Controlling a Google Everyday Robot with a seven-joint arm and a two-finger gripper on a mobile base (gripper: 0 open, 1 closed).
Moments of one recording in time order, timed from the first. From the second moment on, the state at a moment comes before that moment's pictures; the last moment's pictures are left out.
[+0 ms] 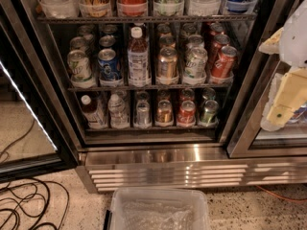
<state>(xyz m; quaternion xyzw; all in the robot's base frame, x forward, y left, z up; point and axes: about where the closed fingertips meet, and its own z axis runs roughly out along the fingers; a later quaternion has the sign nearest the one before) 0.438 -0.217 0.976 -0.60 0.78 -0.03 0.16</state>
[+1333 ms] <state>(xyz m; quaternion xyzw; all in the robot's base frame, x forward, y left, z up) 0.444 -0.193 0.923 -0.59 0.76 0.02 0.26</state>
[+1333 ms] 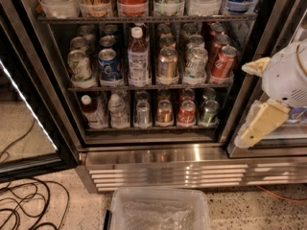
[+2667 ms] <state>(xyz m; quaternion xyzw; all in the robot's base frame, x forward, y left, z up) 0.475 -0.110 0.864 -0.59 0.69 0.13 0.39</state>
